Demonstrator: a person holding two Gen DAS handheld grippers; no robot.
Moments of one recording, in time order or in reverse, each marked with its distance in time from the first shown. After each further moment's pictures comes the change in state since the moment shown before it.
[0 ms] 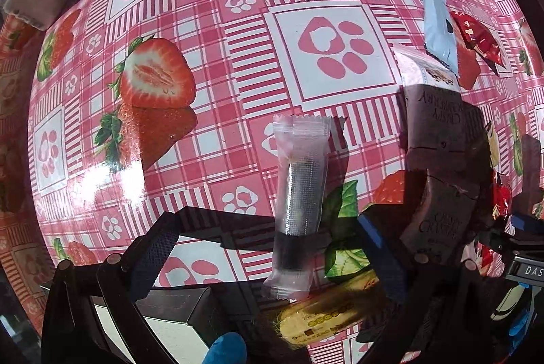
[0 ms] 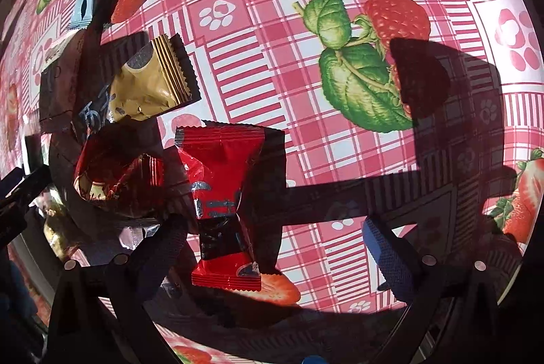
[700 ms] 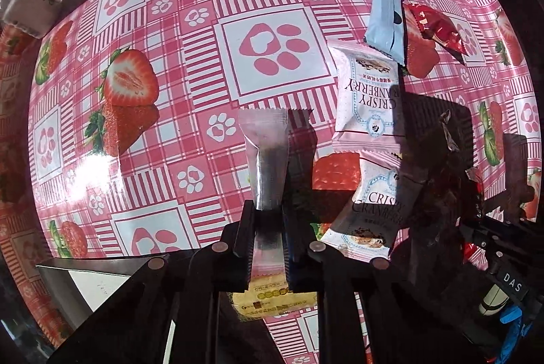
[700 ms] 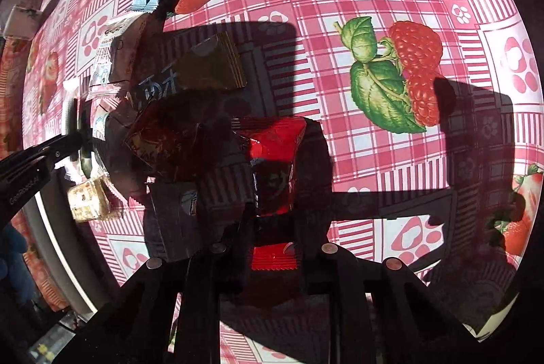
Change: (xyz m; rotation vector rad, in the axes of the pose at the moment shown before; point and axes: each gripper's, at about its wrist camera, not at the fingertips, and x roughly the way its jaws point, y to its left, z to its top) left arm -0.039 -0.082 -0.008 0.019 -0.006 -0.034; right arm 0.005 -0.012 -0.042 -0.128 -0.057 0.072
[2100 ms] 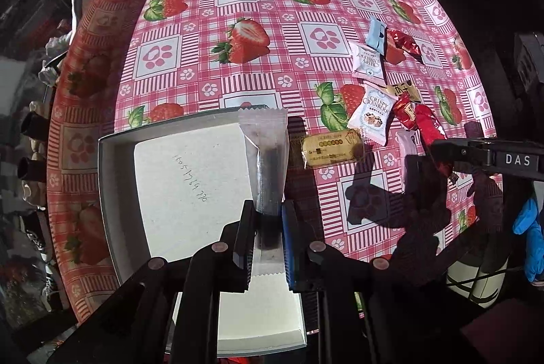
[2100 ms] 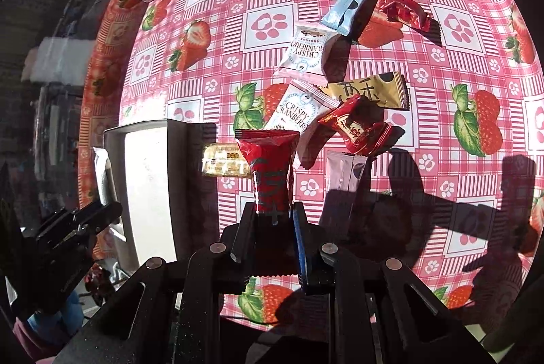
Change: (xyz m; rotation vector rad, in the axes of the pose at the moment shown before) left arm -0.096 0.102 -0.166 -0.122 -0.173 -0.049; right arm -0.075 0.090 -0.043 -0.237 -0.082 0.189
